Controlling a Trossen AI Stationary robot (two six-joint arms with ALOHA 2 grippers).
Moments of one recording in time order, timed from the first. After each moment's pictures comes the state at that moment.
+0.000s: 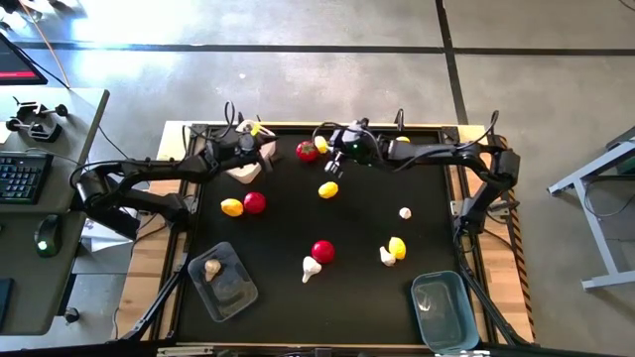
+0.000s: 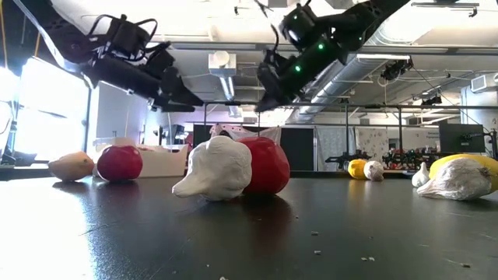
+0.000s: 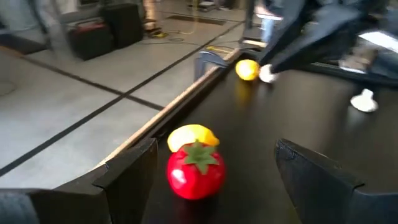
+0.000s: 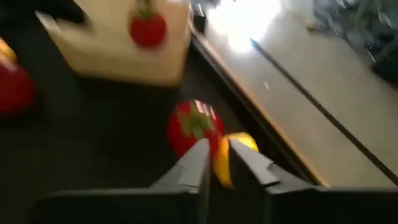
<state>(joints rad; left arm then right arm) 0.62 1.25 0.44 0.55 0.13 0.05 -0.35 1.71 1.13 0.00 0.24 -0.06</state>
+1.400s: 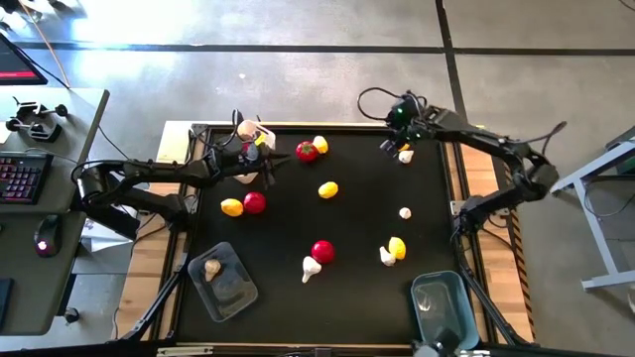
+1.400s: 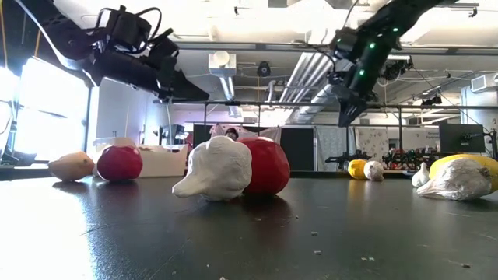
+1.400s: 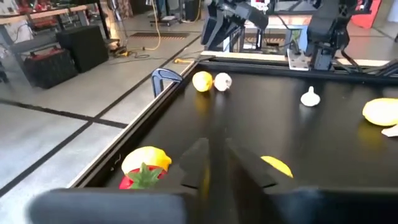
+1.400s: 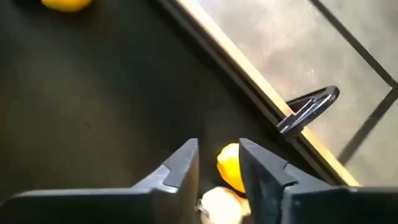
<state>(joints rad) 0.50 1.26 0.44 0.61 0.15 0.12 -0.75 1.43 1.07 -0.66 0.14 -0.13</state>
